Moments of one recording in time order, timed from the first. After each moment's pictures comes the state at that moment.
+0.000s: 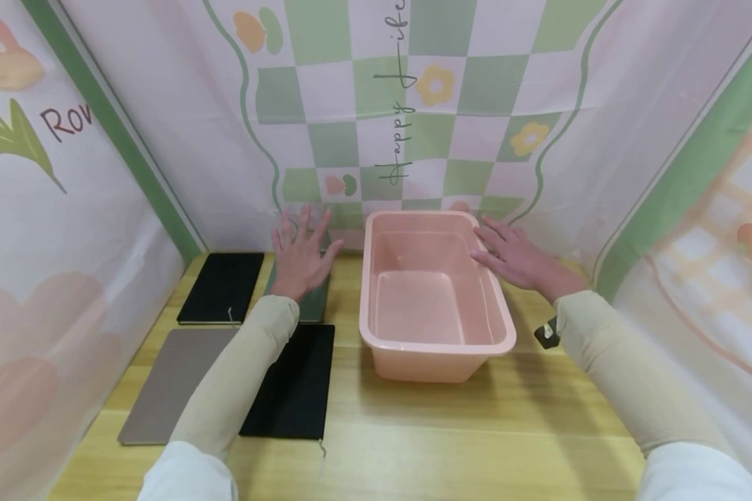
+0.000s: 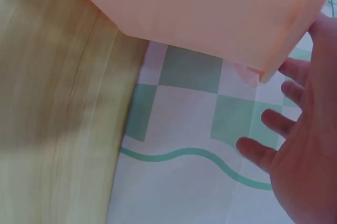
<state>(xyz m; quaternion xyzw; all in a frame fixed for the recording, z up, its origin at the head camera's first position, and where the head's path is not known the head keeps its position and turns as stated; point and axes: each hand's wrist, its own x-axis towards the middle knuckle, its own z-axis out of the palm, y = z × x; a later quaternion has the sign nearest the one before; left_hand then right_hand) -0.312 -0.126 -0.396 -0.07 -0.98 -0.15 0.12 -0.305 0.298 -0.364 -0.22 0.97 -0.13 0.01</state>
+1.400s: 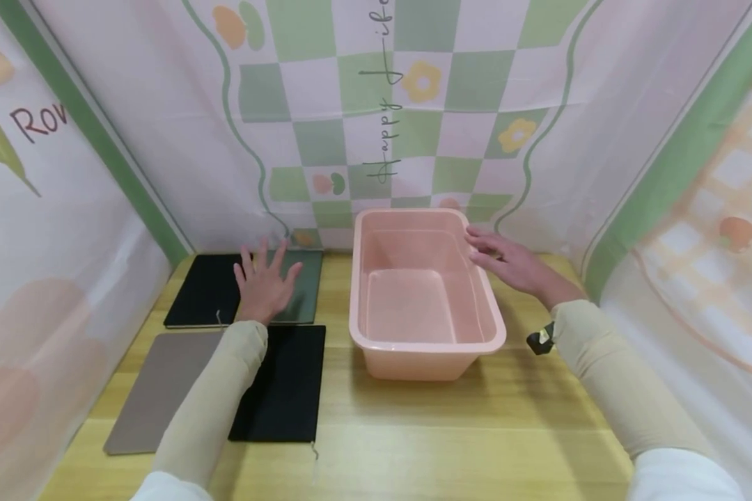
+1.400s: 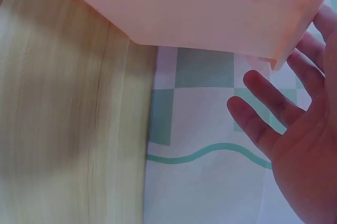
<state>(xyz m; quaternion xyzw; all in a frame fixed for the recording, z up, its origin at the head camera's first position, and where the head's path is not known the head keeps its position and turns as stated) -0.302 -0.176 -0.452 -0.01 -0.98 -0.21 0.07 -0.298 0.313 -0.383 -0.20 0.93 -0.30 0.01</state>
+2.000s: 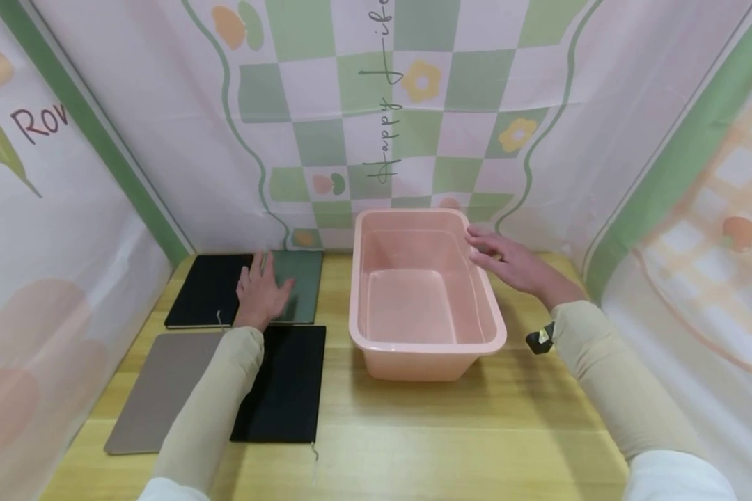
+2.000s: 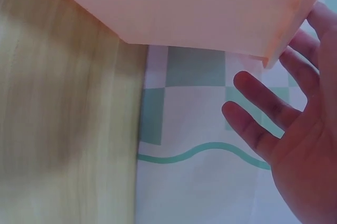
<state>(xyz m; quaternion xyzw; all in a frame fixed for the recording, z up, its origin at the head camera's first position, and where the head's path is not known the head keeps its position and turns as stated) -0.297 -0.187 -0.462 0.03 -0.97 -0.25 0.02 -0.299 0.313 -0.381 -0.21 0.93 -0.29 0.02</state>
